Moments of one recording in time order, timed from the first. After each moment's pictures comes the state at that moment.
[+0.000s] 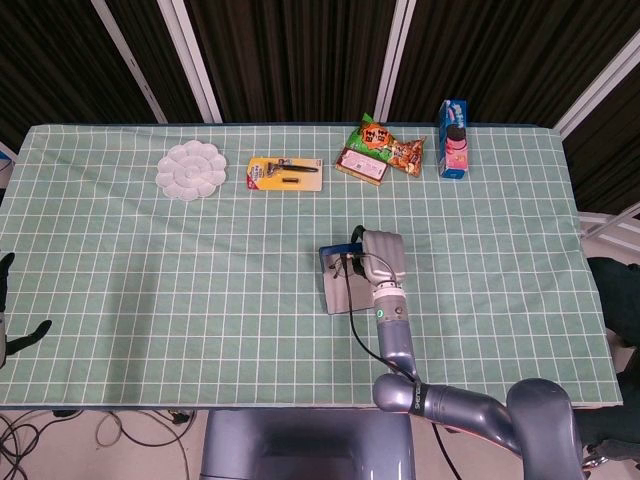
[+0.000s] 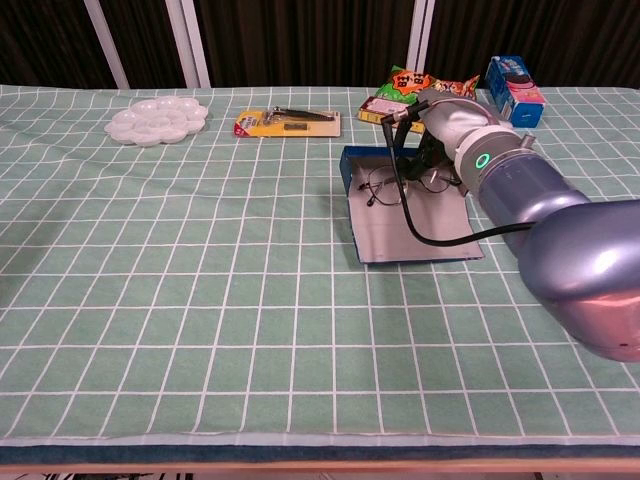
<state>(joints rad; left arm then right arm) -0.10 -1.23 -0.15 -1.50 1.39 1.55 0.08 0.92 -1.93 0.38 -1.18 -0.72 1.24 -0.53</state>
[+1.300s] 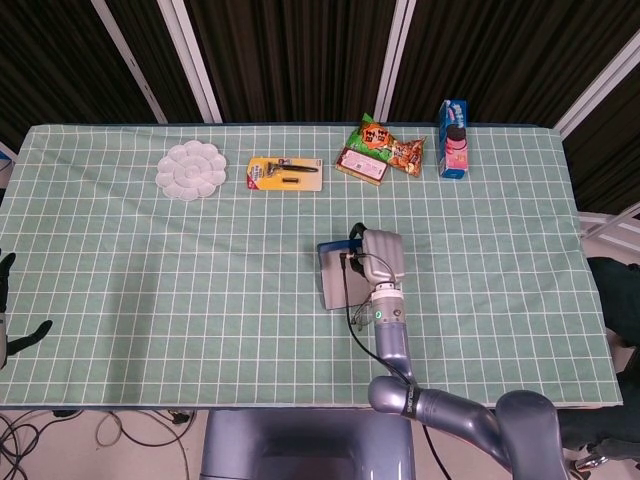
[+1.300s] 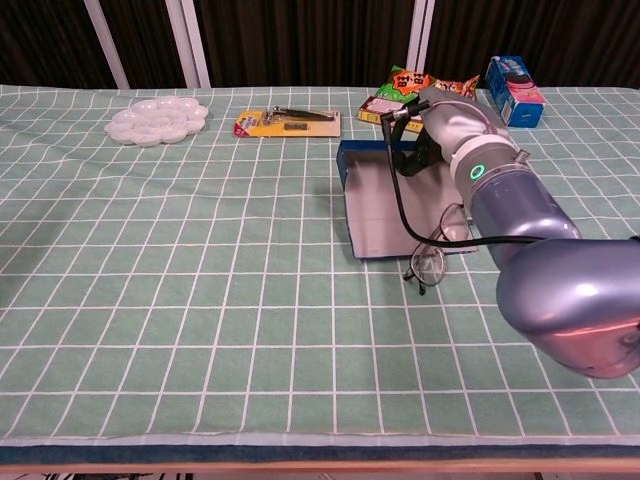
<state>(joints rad) -0.10 -1.24 -0.15 -1.50 1.39 1.55 0.09 0.88 -2.03 0.44 -1.05 -0.87 1.22 -0.44</state>
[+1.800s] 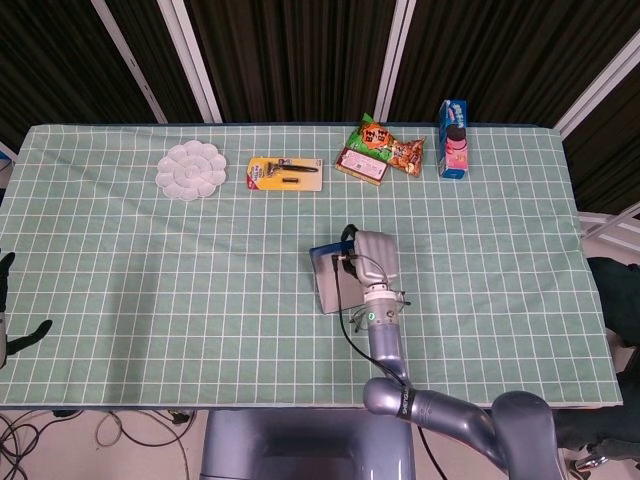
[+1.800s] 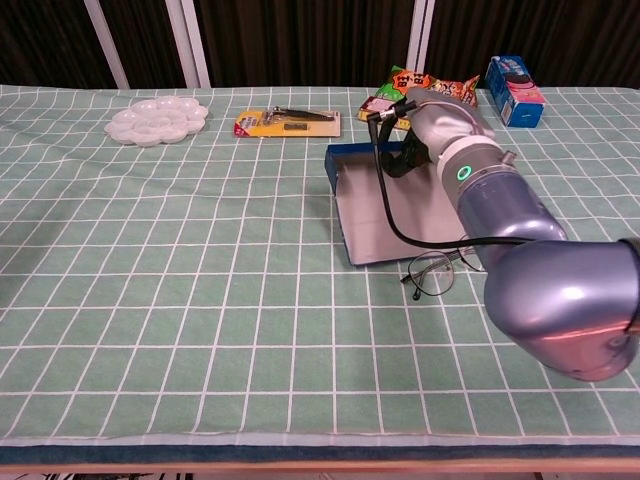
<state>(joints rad) -0.10 -1.23 -0.15 -1.50 1.39 1.55 0.08 0.89 -2.06 0.46 -1.05 -0.89 1.21 -0.44</state>
